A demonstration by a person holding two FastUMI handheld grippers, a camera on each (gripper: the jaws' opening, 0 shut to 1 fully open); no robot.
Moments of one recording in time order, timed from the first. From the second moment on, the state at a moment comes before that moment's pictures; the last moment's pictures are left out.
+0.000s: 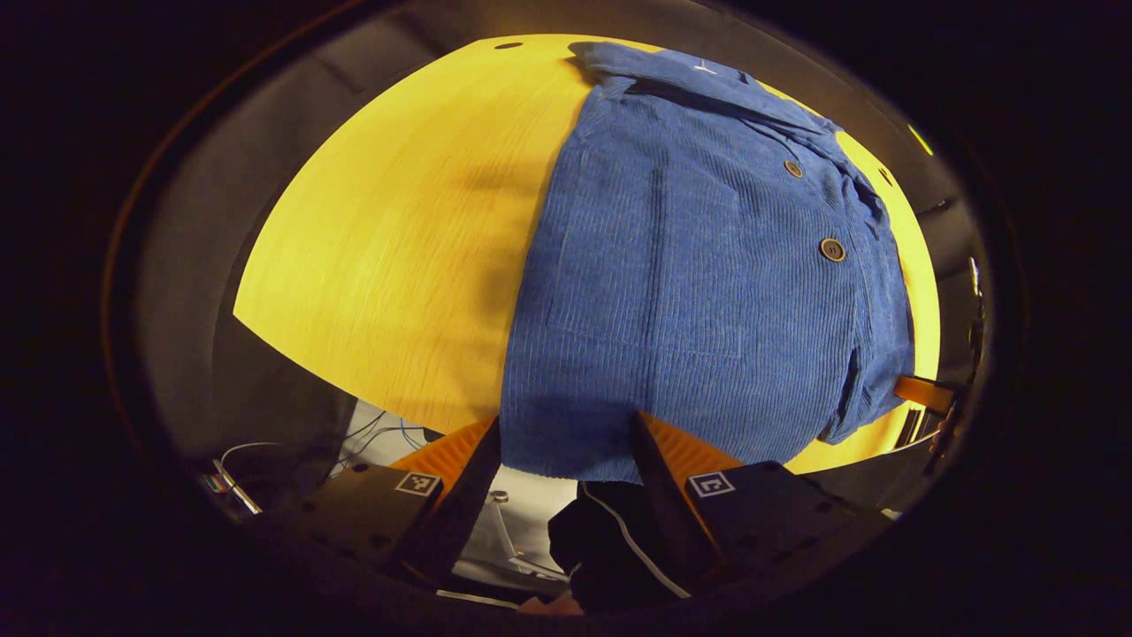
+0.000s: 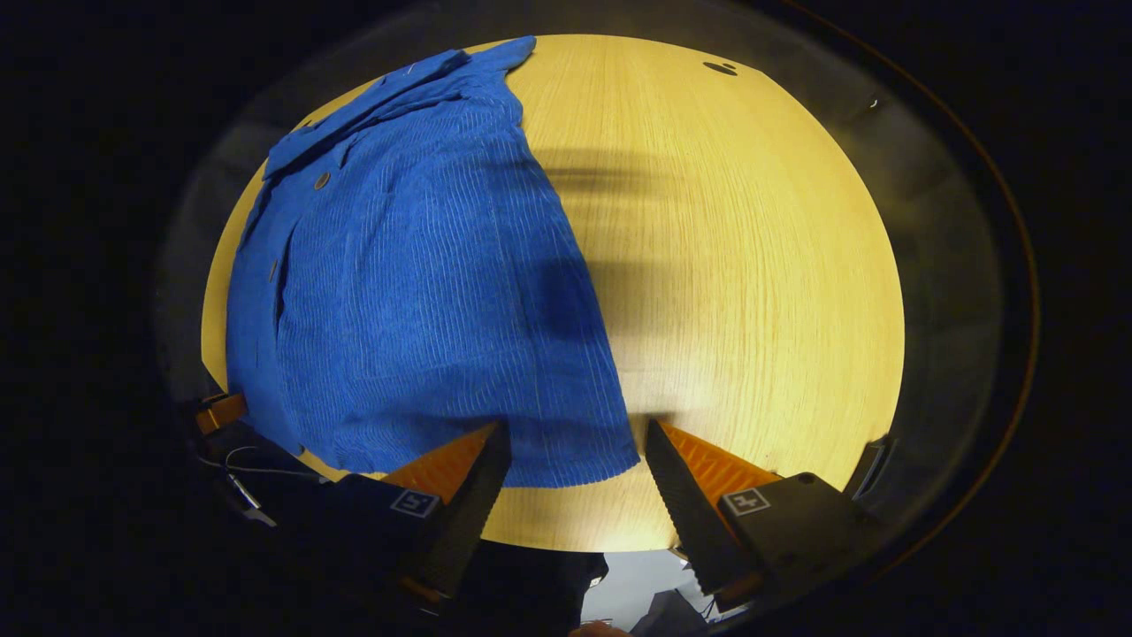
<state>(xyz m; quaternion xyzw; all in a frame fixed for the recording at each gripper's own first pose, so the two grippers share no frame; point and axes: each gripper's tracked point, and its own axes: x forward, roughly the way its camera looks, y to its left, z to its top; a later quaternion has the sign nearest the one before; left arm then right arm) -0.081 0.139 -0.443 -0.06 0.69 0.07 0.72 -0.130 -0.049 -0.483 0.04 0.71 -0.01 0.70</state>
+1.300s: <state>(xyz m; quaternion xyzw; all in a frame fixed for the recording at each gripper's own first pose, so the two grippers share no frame) -0.066 0.101 -0.403 -0.13 0.68 -0.03 0.72 -0.113 0.017 -0.458 0.17 0.70 0.01 0.70</state>
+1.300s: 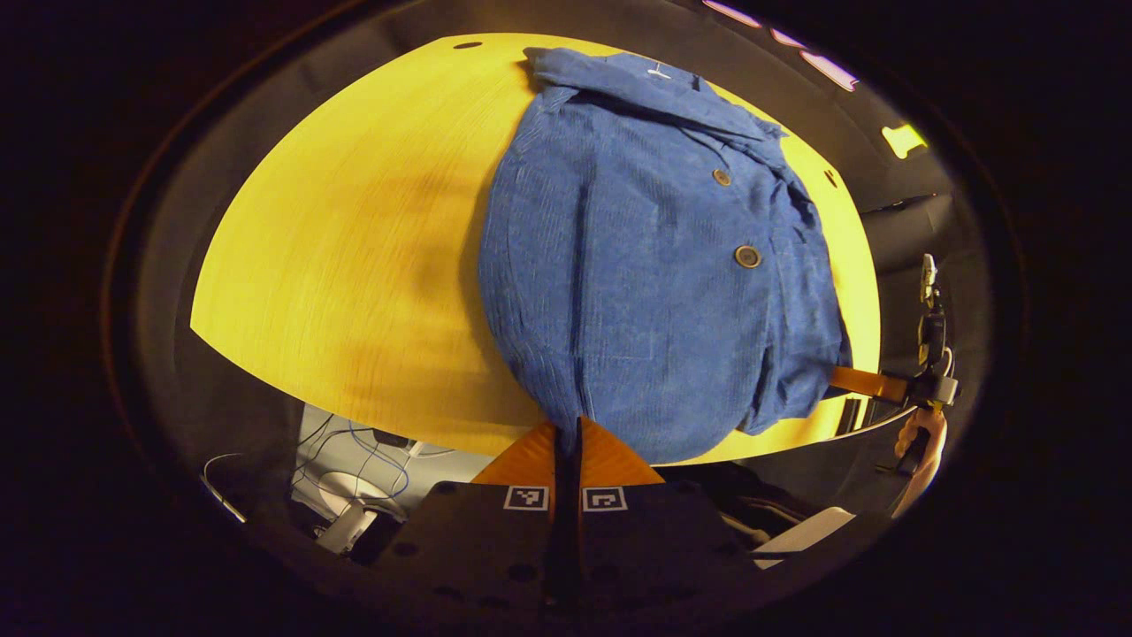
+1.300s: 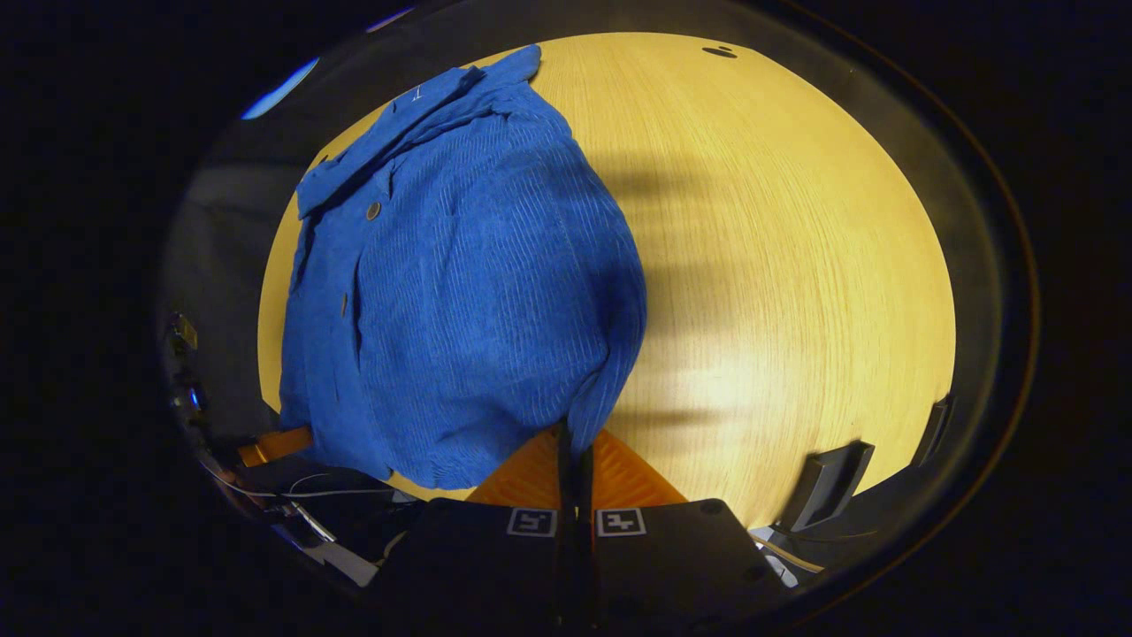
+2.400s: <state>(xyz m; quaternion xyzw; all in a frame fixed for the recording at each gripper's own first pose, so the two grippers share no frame) 0.128 0.133 -0.269 -0.14 0.62 -0.15 0.76 0.121 0.088 -0.327 0.17 0.61 0.08 0.76</state>
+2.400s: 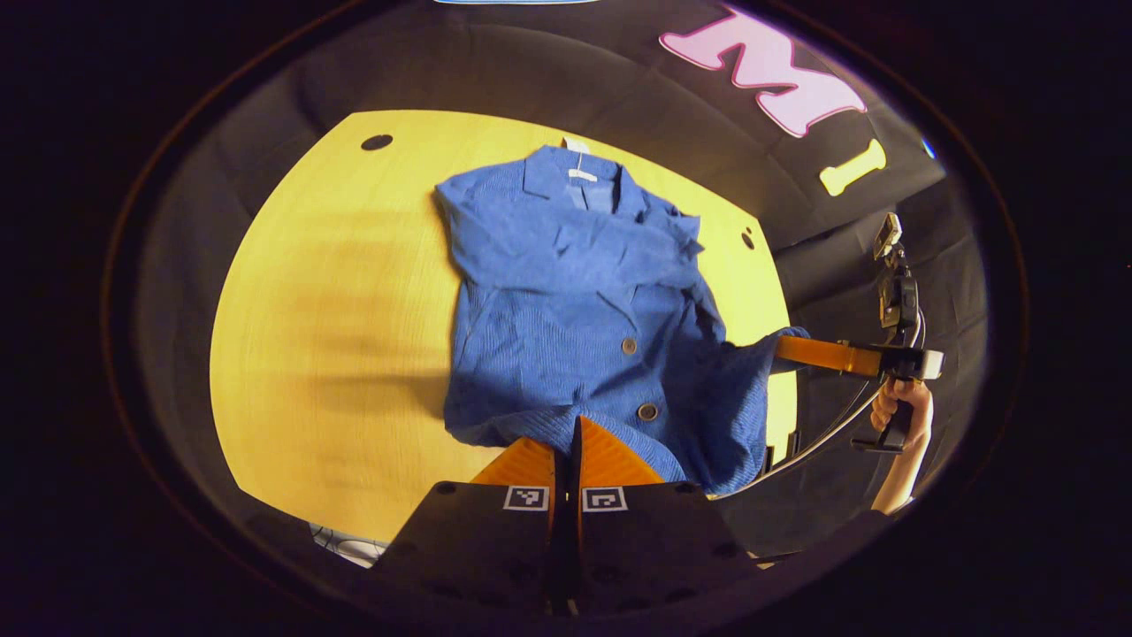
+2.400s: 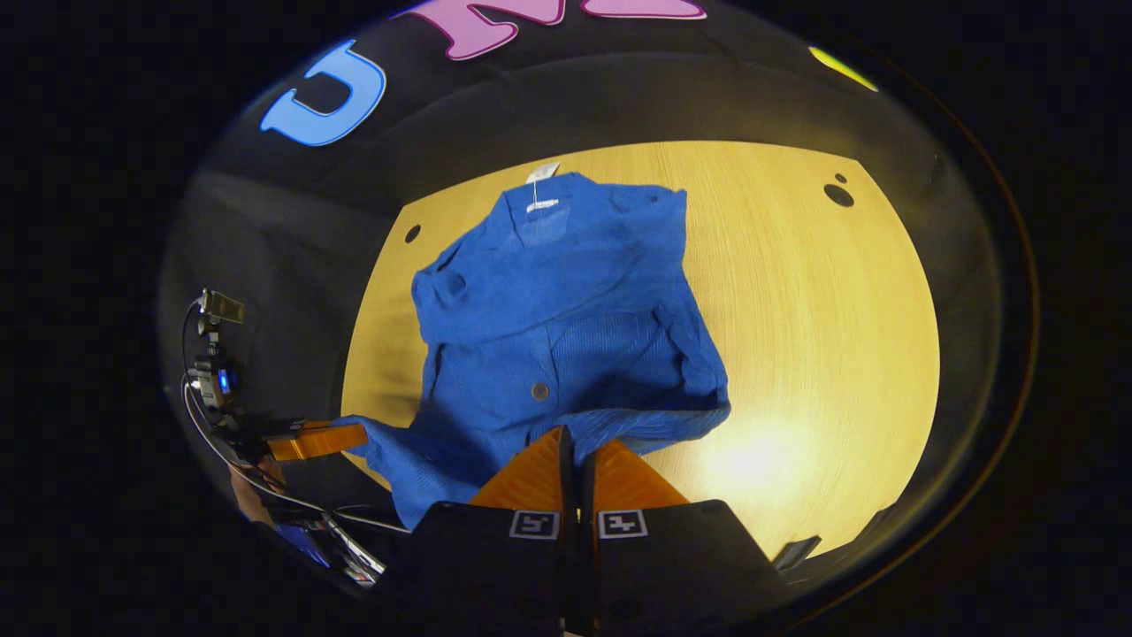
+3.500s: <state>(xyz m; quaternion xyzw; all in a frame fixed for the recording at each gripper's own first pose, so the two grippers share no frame) 0.390 0.216 -0.357 -0.27 0.59 0.03 0.76 0.350 0.045 -0.489 0.12 0.61 0.05 0.78</state>
